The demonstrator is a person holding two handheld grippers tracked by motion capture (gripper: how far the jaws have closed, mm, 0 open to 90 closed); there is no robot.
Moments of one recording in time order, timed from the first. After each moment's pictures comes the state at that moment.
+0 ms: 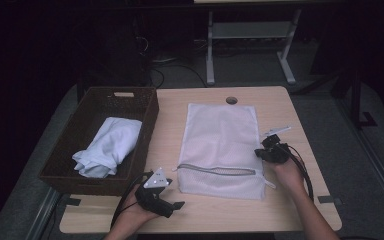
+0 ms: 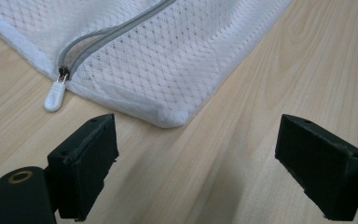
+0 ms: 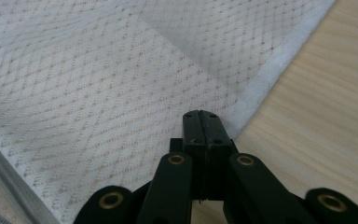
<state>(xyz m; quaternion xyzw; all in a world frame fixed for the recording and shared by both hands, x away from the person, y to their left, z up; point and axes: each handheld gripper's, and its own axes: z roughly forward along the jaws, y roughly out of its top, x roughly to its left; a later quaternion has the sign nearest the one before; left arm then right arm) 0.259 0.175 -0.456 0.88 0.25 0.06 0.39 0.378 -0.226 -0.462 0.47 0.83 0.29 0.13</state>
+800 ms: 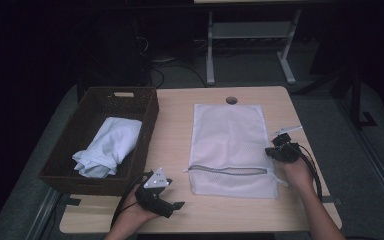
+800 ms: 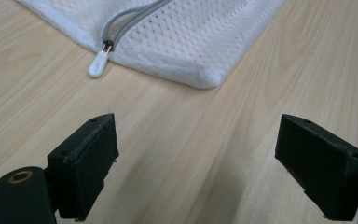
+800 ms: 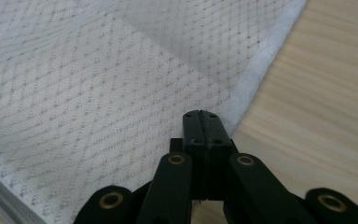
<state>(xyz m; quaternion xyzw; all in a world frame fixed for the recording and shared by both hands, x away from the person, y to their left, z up) 0.258 0.175 -0.455 0.88 0.25 0.06 0.39 0.379 -0.256 -0.461 0.49 0.81 0.27 0.15</state>
